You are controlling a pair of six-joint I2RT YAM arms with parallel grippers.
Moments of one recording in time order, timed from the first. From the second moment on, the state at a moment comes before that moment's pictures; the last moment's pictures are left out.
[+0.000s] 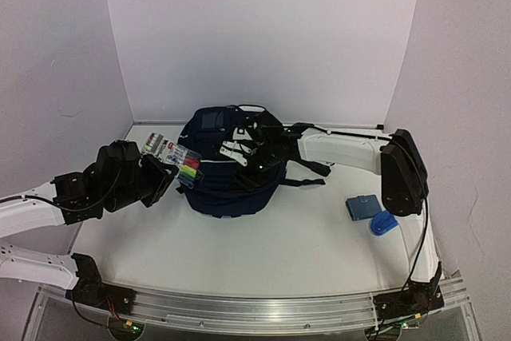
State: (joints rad) left arm -0.92 0.93 0.71 -0.24 -0.38 -1.38; right arm 0.85 2.21 1.87 -0.52 -0.17 -0.53
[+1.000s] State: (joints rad) left arm -0.92 0.91 0.66 -0.28 -0.42 -1.44; right arm 0.85 2.24 1.95 -0.47 -0.05 -0.61
